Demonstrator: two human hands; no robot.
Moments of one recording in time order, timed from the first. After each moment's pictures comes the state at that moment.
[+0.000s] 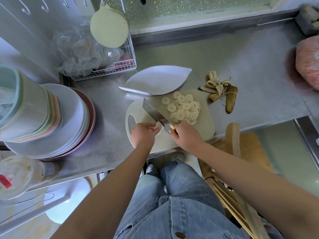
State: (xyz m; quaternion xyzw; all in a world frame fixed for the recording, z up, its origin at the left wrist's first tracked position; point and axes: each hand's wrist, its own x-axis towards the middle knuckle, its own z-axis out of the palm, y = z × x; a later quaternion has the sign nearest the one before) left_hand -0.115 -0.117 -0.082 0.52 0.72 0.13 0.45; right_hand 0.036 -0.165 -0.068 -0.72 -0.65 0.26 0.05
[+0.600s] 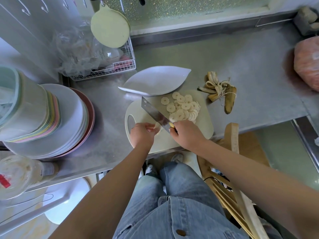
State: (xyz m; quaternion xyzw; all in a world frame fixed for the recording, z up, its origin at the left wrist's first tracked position) left_hand -0.115 -0.115 -0.085 0.52 0.71 0.13 0.45; right_hand 0.037 -0.161 -0.045 -0.71 -0.66 0.25 0.03
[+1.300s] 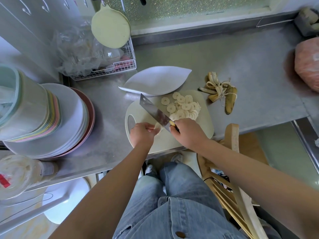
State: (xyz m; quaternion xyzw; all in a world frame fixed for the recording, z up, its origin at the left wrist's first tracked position) left_hand -0.116 -0.115 -0.083 0.53 0.71 0.12 0.44; right_hand 0.042 -0.158 -0.044 -0.70 -0.67 0.24 0.05
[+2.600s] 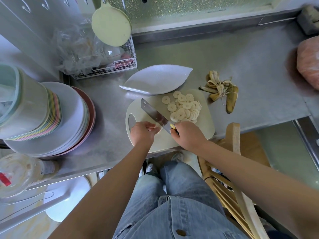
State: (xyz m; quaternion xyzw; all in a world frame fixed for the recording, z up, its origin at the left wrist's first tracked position) left_hand -0.117 -0.114 -0.083 0.53 0.71 0.12 0.45; right_hand 0.038 -0.164 -0.053 -0.70 -0.67 0.24 0.03
